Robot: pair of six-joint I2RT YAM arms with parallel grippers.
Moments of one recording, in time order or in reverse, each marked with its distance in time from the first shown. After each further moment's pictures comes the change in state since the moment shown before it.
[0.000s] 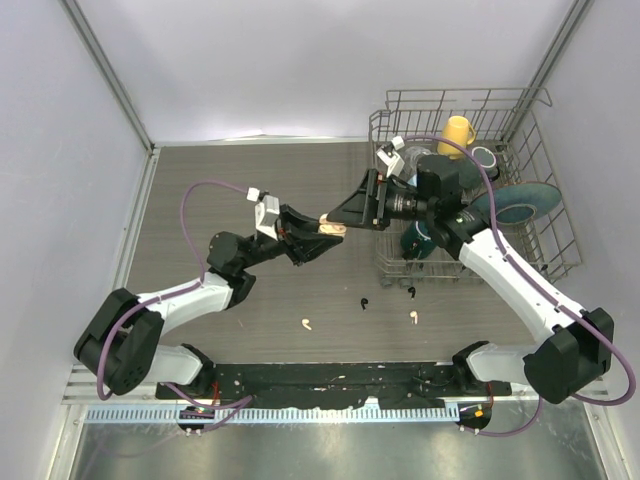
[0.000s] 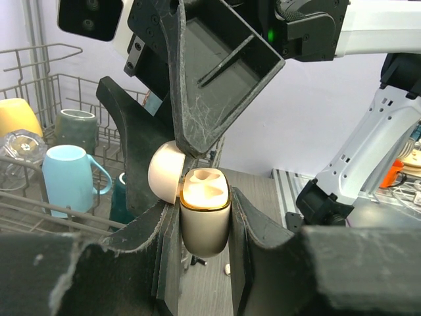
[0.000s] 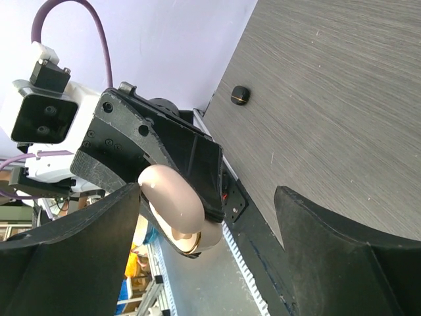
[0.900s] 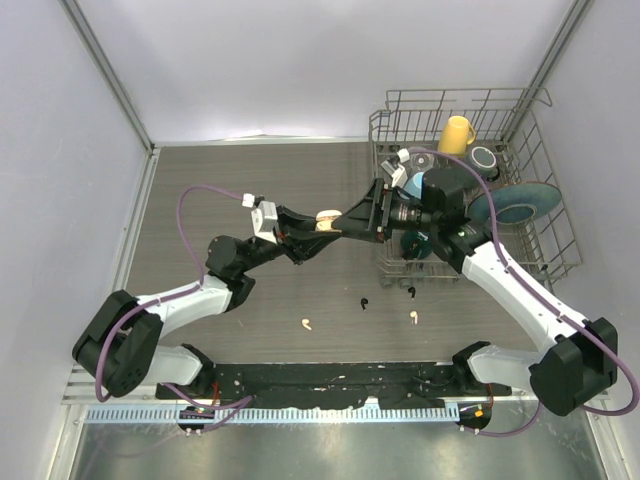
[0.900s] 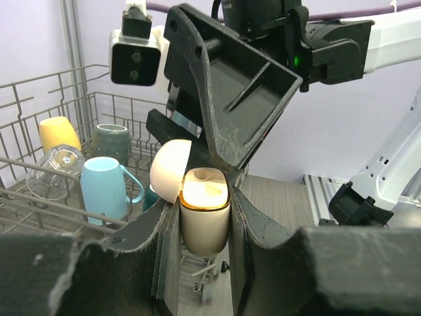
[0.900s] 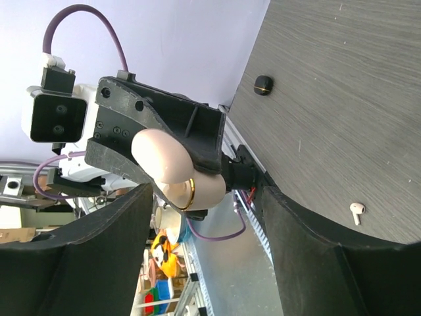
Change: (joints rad) left arm -0.006 -0.013 -0.030 0.031 -0.077 0.120; right arm -0.005 -0.068 -0.122 0.097 -0.029 0.160
